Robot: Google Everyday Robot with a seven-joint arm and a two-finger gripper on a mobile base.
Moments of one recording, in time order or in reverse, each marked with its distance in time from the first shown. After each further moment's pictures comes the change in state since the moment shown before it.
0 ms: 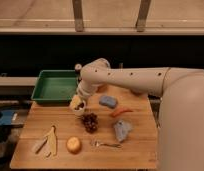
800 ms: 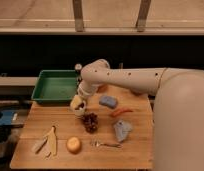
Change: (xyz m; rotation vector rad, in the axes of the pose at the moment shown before) arm 0.001 -0.008 0.023 -0.018 0.035 0.020
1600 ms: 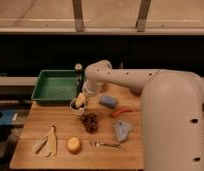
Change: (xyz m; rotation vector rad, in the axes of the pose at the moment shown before) arm 0.006 -0.047 0.027 0.018 0.043 0.139
